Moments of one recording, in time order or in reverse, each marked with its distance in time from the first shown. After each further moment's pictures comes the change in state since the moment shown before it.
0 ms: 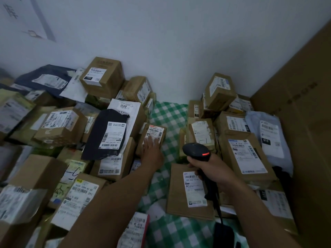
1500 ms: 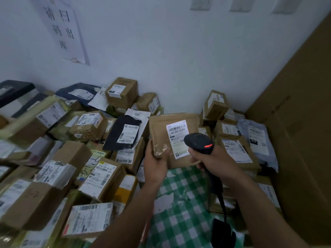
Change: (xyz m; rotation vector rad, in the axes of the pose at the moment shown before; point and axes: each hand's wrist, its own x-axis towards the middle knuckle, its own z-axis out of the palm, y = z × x) left_hand -0.178 0.055 -0.069 -1.010 0.471 -0.094; right_hand -0.119 -0.025 0.009 -0.111 0.040 -0.308
